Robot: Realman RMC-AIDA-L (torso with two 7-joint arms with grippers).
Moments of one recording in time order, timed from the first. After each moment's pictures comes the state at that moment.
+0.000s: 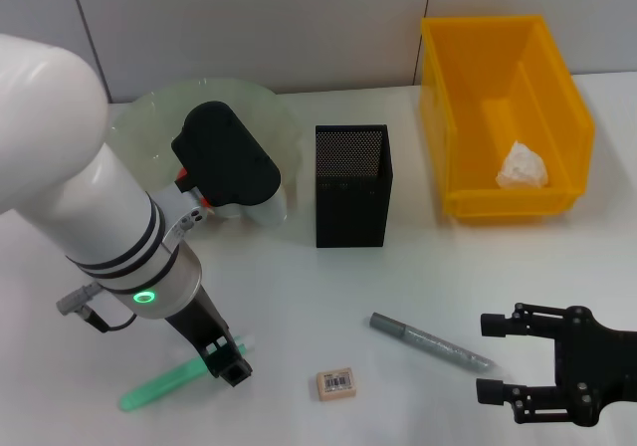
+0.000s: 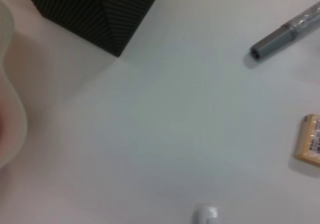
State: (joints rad) left arm -0.75 -2.08 1.76 1.18 2.56 1.45 -2.59; right arm 0.26 2.01 2.37 0.66 1.25 -1.76 1.16
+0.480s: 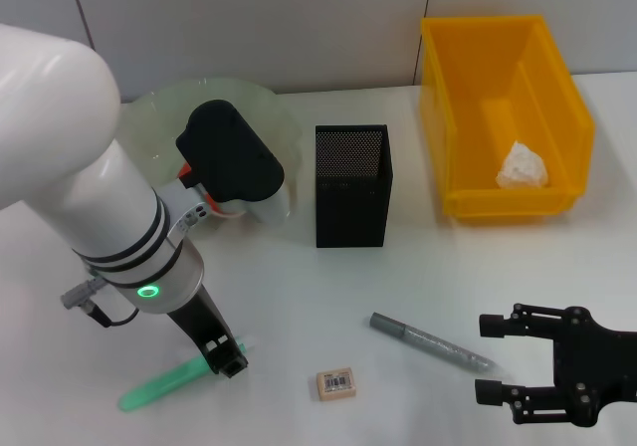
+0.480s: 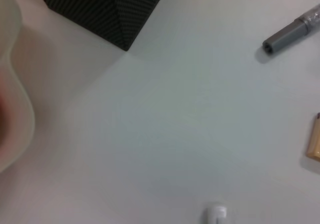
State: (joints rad) left arm -0.79 -2.08 1.76 1.12 2.56 1.44 -2.59; right arm 0.27 2.01 2.37 0.65 1.25 -1.75 1.16
